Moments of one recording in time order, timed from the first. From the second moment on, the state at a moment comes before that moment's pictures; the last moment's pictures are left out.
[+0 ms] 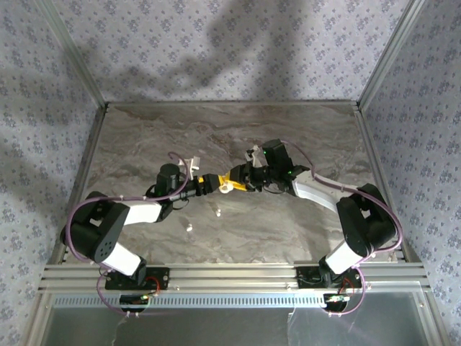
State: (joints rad) left arm -0.48 1.53 0.47 0.68 0.56 -0.81; right arm 0.55 1.56 0.90 0.03 -0.78 0.95
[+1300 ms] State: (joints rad) left arm -0.47 1.49 0.49 0.52 0.45 -0.77; right arm 0.44 1.77 0.75 0.13 -0.88 0.88
